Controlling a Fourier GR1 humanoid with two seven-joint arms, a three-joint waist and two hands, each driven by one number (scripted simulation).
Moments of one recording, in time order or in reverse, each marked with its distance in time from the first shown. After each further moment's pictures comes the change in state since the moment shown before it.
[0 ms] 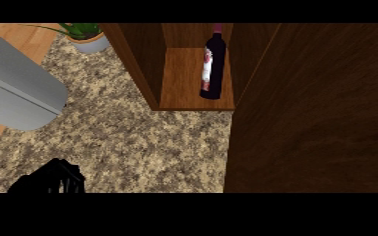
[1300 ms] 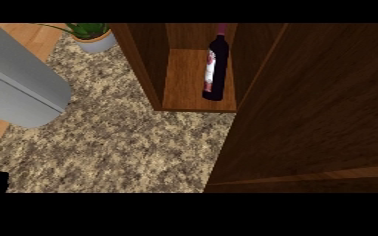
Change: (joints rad) left arm 0.156 0.180 0.320 0.072 0.224 -0.326 -0.048; right arm -0.326 0.176 0.543 -0.039 0.436 -0.203 0.164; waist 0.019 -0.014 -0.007
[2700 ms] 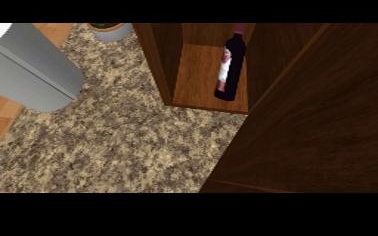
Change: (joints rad) left arm -0.024 0.039 0.038 0.038 0.040 -0.137 0.002; right arm -0.074 -0.041 -0.020 0.072 -0.087 -0.022 -0.090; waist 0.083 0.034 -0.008
